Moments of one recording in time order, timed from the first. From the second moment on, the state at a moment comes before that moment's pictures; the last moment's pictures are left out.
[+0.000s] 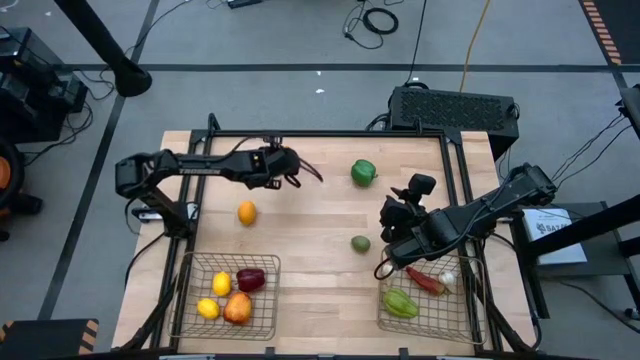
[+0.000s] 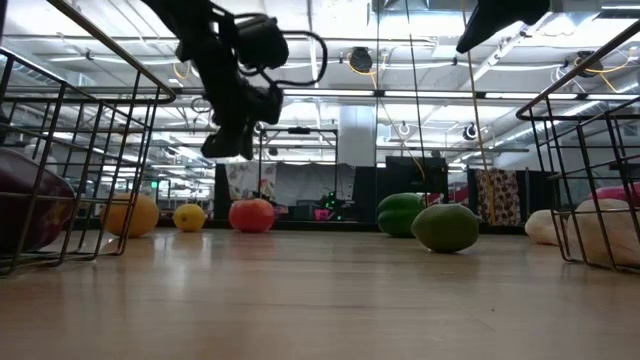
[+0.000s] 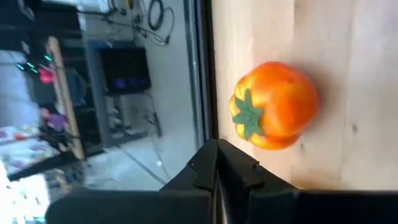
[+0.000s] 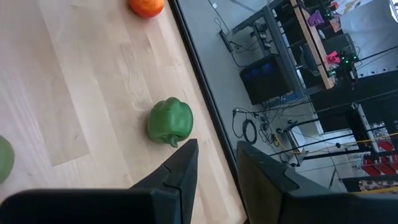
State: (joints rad) left arm 0.30 1.57 1.05 -0.49 -0.73 0.66; right arm 0.44 1.50 1.39 -1.47 1.02 0.69
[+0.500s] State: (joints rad) left arm 0.36 1.58 1.00 -0.49 -0.70 0.40; right arm 0.44 1.50 1.39 -1.46 1.02 0.67
